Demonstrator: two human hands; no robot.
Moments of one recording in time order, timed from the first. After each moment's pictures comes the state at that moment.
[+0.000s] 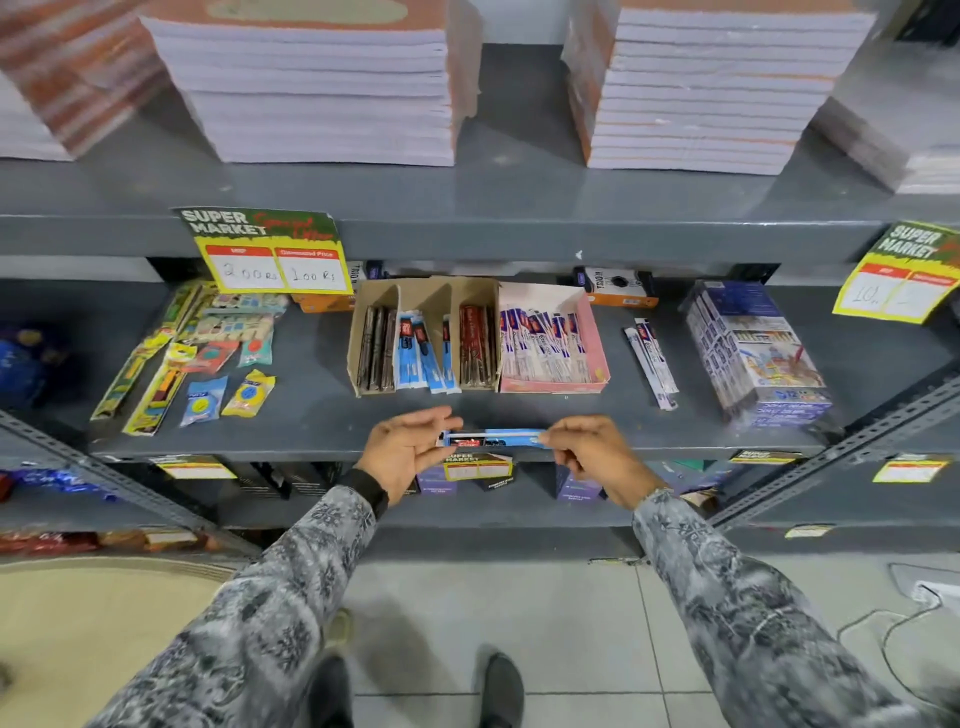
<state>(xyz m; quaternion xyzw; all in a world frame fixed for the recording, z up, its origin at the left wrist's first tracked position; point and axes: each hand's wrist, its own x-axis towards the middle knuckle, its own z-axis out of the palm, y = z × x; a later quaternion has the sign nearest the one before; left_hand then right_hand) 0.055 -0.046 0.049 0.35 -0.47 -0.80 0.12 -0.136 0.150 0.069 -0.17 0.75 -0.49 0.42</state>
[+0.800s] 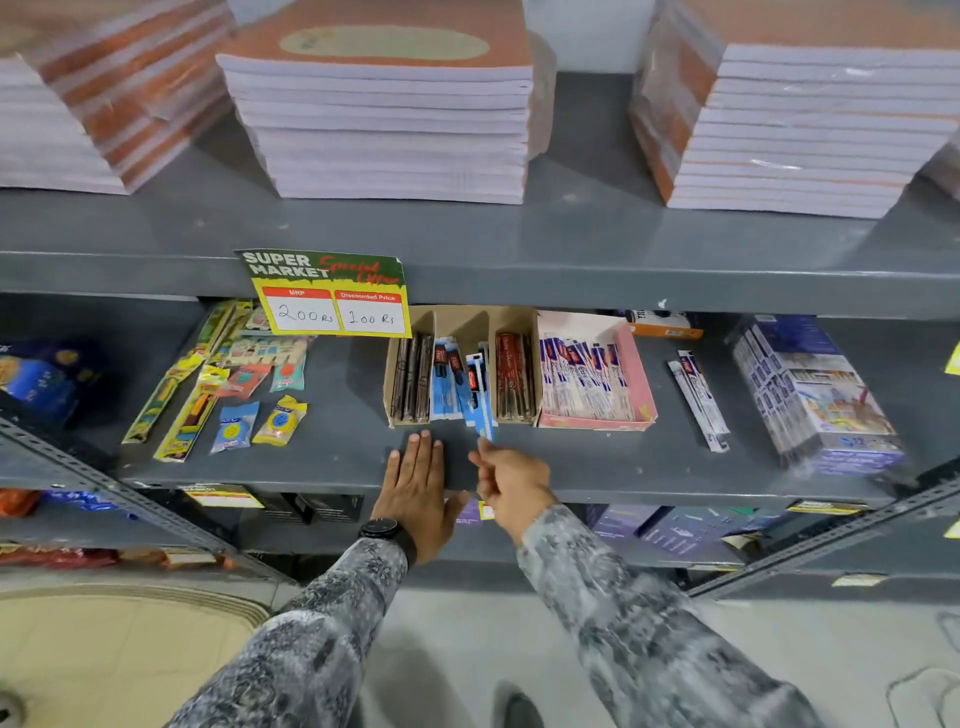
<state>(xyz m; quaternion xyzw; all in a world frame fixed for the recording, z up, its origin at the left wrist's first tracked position) 0.077 -0.071 -0.018 0.31 -0.95 -0.06 -0.07 -0.050 0.002 0.041 0.16 0.61 -0.63 0.45</state>
